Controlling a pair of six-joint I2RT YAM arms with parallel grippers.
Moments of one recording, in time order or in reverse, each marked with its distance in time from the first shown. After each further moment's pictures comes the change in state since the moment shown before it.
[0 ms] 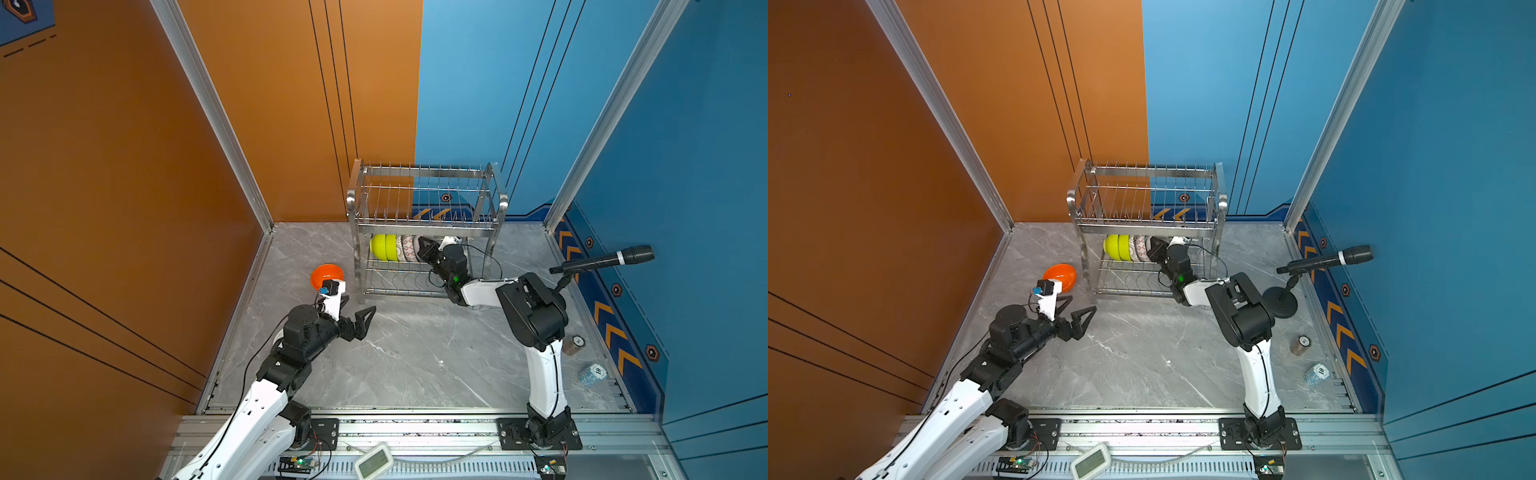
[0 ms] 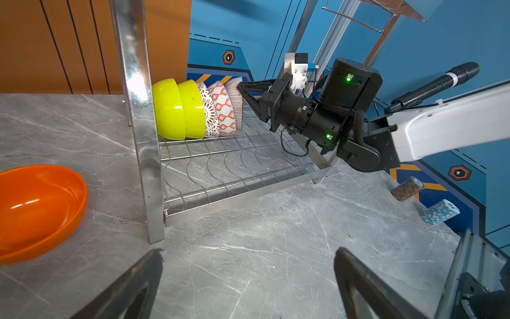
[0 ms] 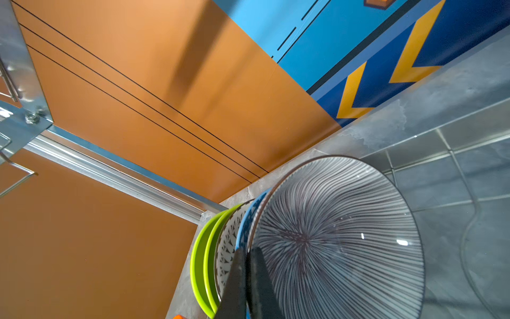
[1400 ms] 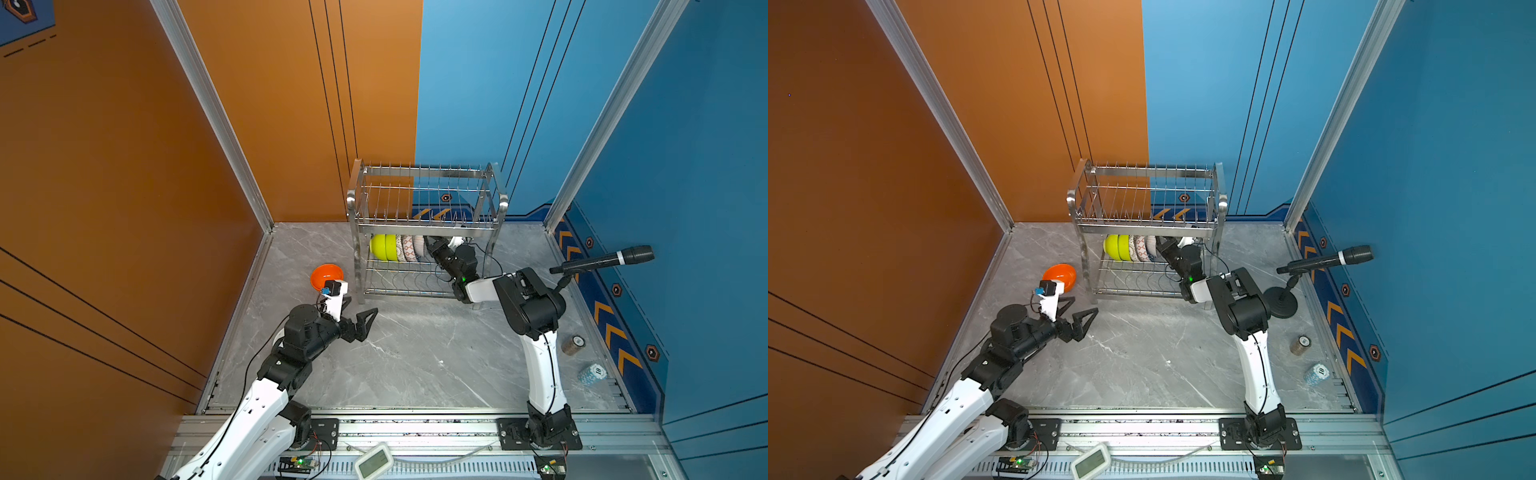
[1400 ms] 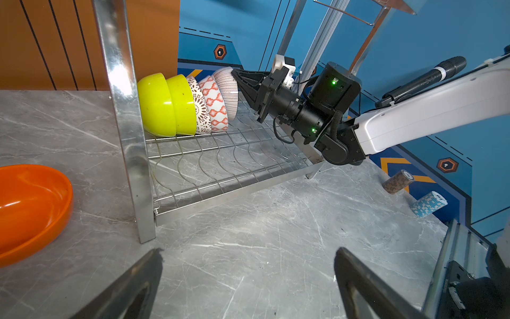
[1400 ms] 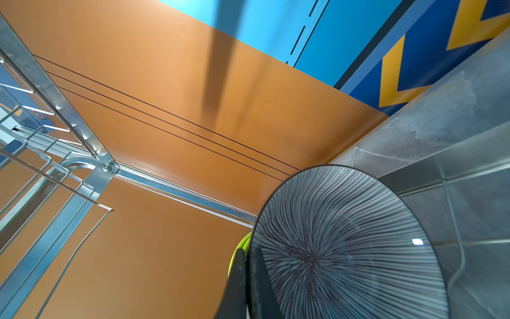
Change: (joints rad) left arm 0.000 0.010 0.000 0.001 0.034 0.003; right arm -0.085 0.113 0.029 0.247 -0.190 0.263
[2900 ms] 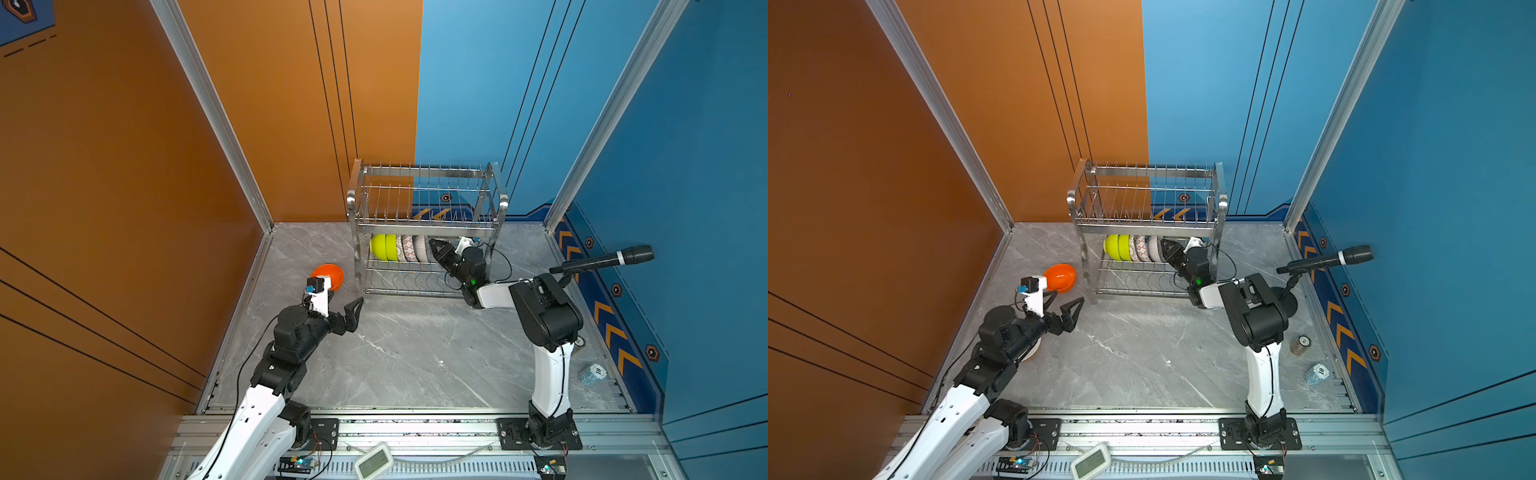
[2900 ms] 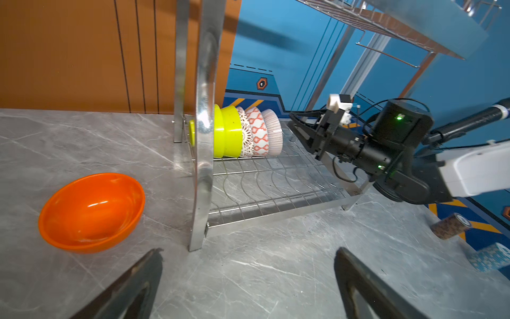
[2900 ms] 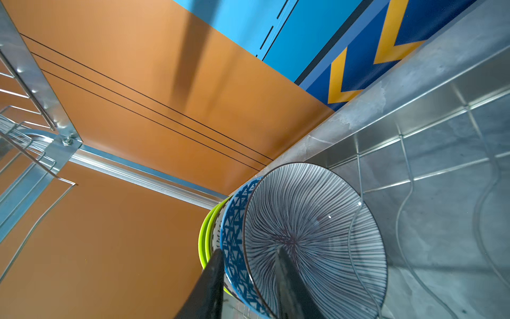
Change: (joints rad) left arm 0.099 -0.062 0.000 0.000 -0.120 -0.005; right arm -0.017 -0.204 -0.174 -0.220 0.005 -0.182
